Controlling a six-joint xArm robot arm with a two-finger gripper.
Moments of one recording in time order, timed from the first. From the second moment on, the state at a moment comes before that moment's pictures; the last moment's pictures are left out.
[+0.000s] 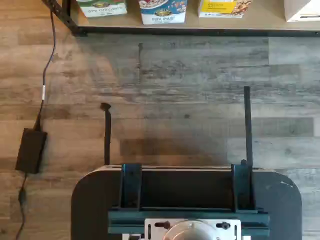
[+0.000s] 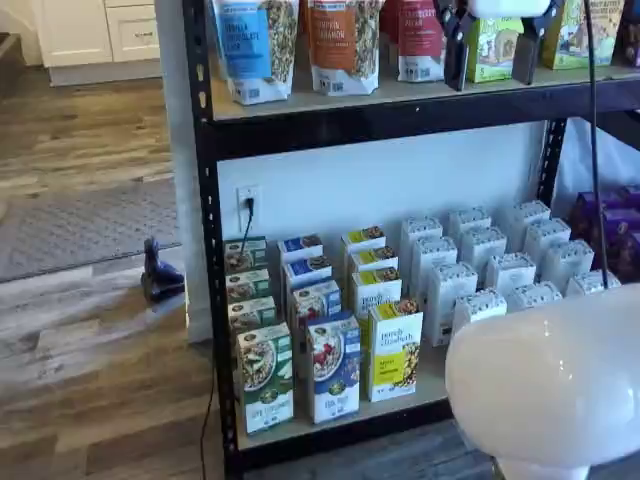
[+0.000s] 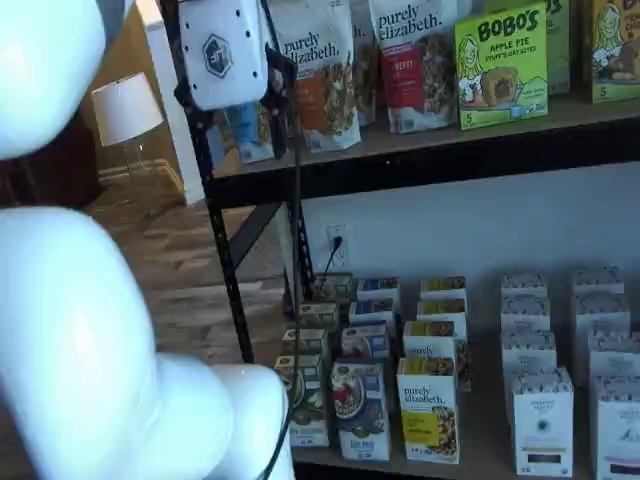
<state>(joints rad) 0.01 -0.84 -1.15 0.04 2.00 0.03</state>
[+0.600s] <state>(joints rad) 0.04 -0.87 -1.09 0.01 1.90 0.05</state>
